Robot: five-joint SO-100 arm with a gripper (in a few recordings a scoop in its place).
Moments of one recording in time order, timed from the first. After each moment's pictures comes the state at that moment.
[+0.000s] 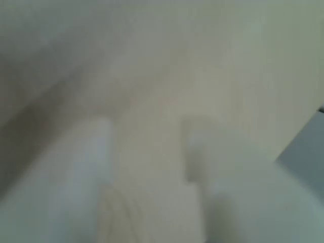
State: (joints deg) arm -0.1 178.6 167.3 59.6 11.9
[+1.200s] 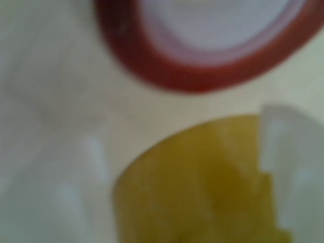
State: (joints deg) arm -41.8 109.2 126.9 57.3 -20.0
